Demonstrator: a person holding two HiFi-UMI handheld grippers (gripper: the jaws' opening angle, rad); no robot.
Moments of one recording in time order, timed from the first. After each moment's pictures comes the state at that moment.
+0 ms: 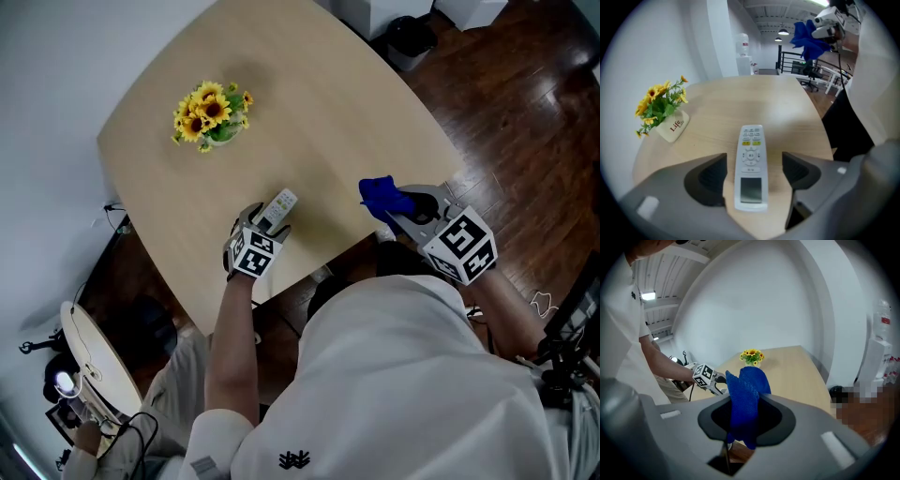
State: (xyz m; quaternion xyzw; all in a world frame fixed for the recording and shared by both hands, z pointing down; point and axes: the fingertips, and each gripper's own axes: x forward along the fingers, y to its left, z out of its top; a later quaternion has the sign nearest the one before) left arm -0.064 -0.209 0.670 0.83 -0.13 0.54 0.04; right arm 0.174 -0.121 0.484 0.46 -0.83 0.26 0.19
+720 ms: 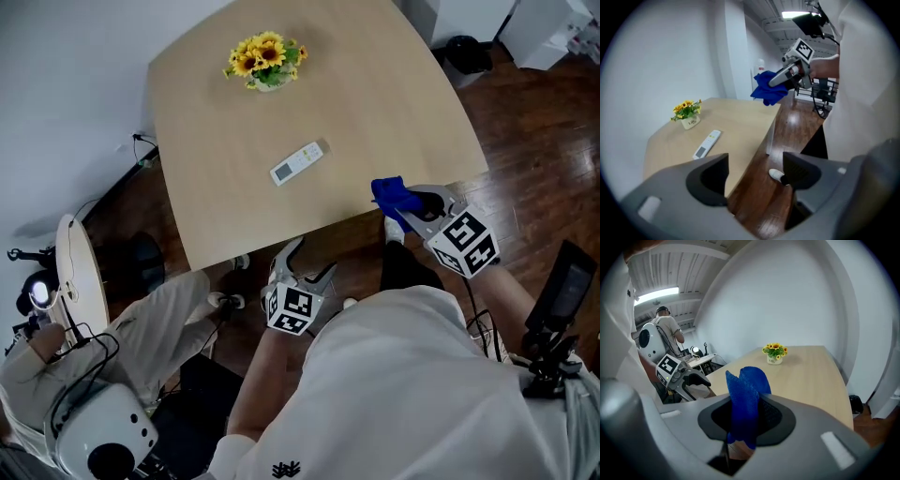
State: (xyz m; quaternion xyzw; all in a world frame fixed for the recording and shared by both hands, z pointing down) left arm -0.047 0.003 0.583 0.87 -0.26 0.41 0.08; right arm 0.133 -0.066 0.506 0.35 -0.88 0.21 0.22
